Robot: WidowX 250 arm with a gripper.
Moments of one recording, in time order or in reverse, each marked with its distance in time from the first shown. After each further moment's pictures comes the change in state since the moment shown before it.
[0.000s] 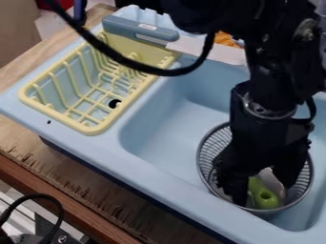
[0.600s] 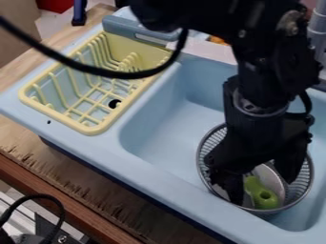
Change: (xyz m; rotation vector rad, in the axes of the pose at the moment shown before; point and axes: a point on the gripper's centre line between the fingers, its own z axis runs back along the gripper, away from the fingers) arm 0.005 0.002 0.013 -0.075 -0.017 -0.024
